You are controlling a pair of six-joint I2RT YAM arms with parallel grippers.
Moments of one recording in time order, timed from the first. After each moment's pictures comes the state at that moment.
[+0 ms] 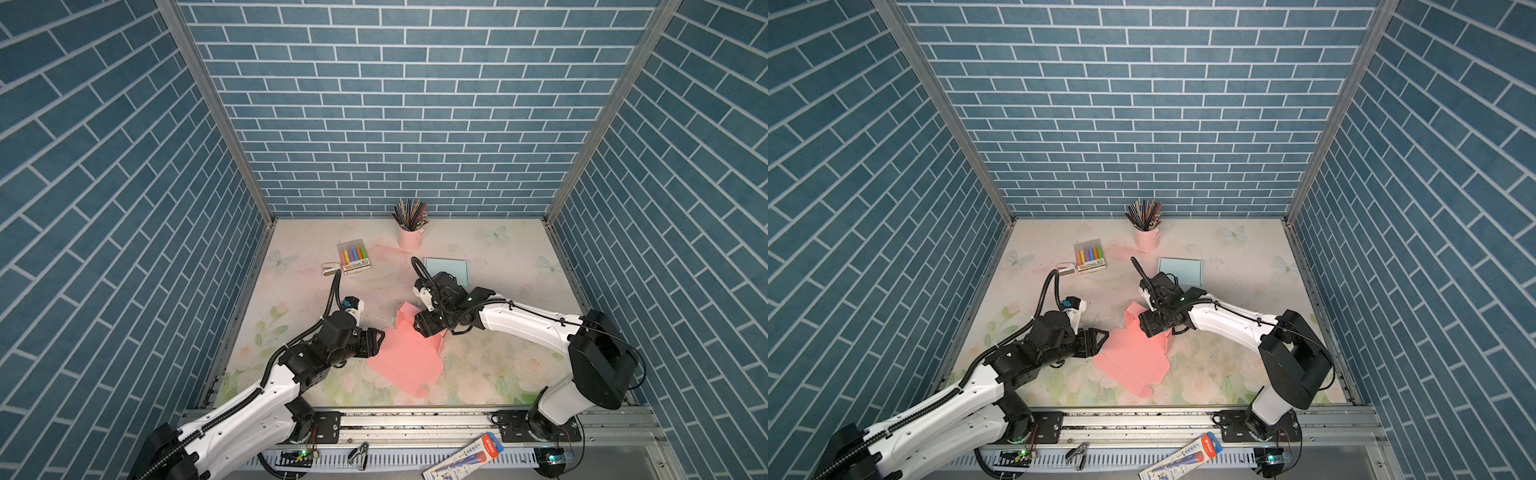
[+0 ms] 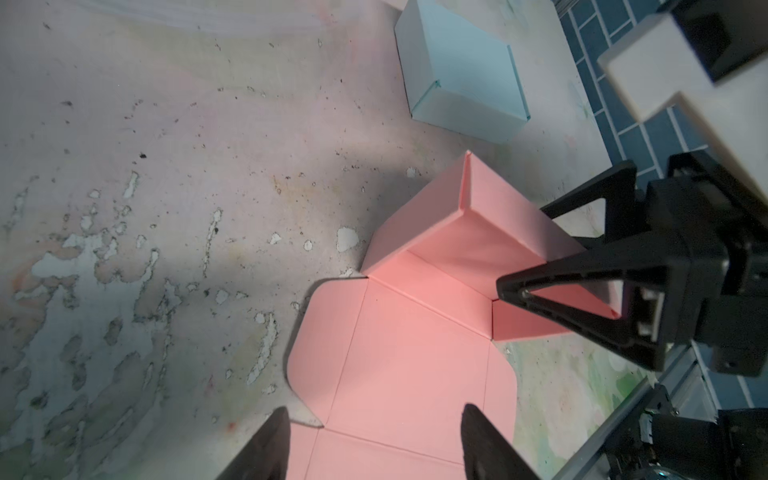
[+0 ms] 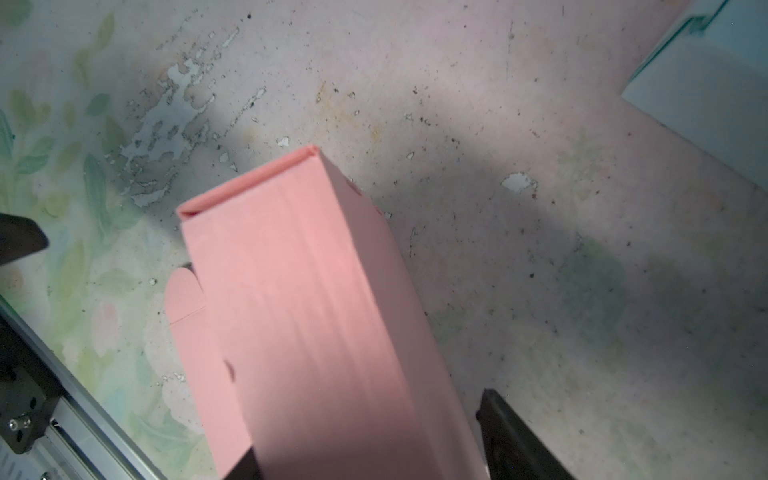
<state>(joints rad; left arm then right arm) -0.69 0.82 0.42 -0.30 0.09 -0.66 0.86 1.58 1.04 -0.51 -0.14 0.28</state>
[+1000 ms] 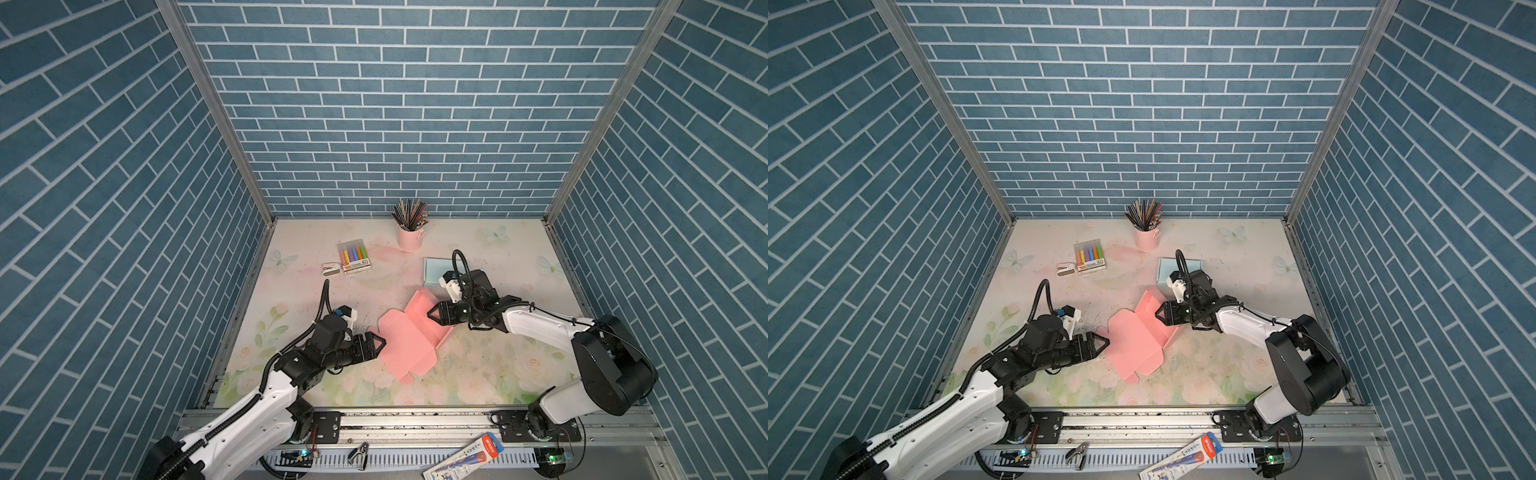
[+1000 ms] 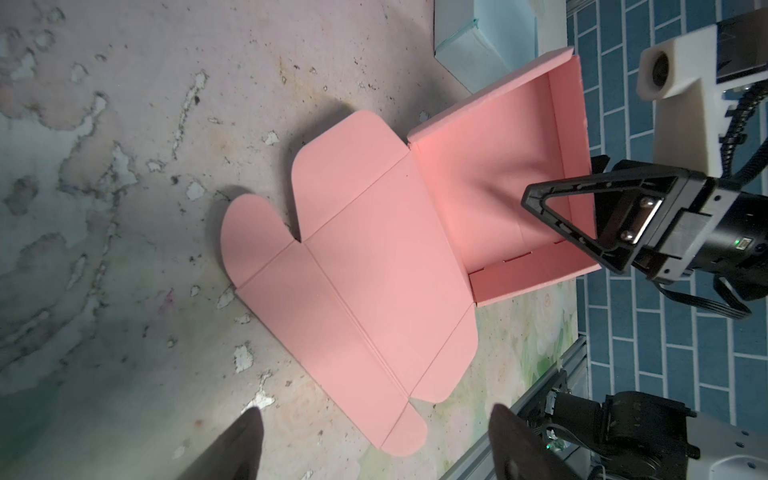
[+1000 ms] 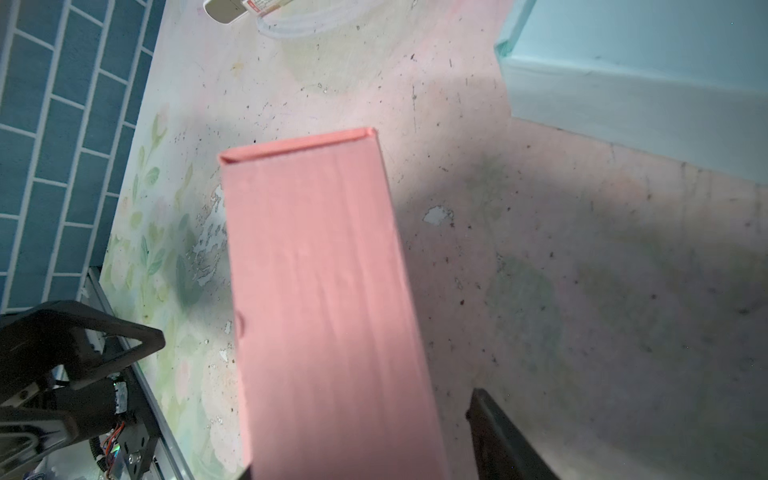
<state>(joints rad) -0.60 0.77 0.31 -0.25 0.32 -0.87 0.60 1.51 0.75 -0.11 -0.43 0.38</state>
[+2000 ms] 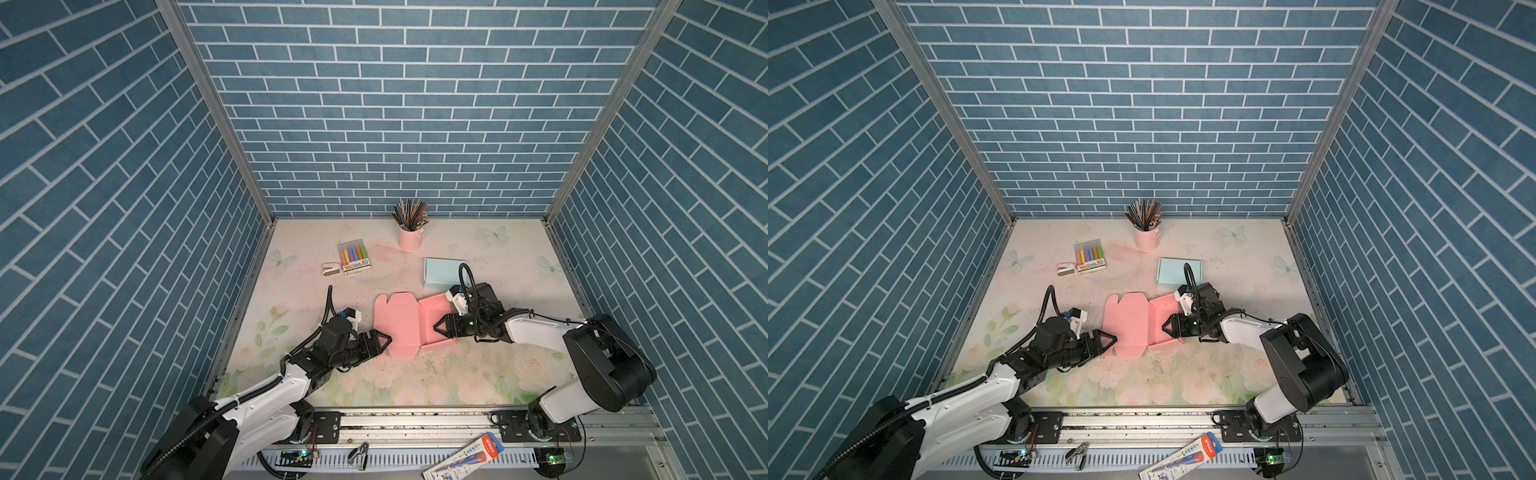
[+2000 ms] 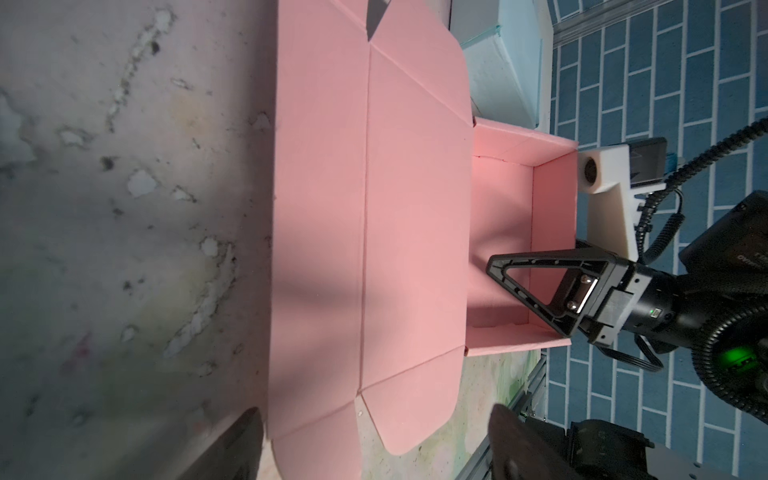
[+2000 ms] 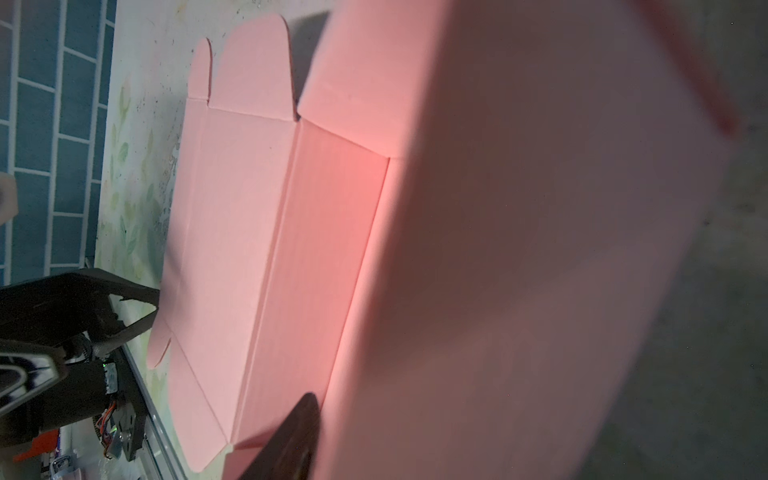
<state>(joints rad) -0.59 1.00 0.21 0.13 0.36 -1.00 0.56 1.53 0.61 -0.02 -0.48 0.40</state>
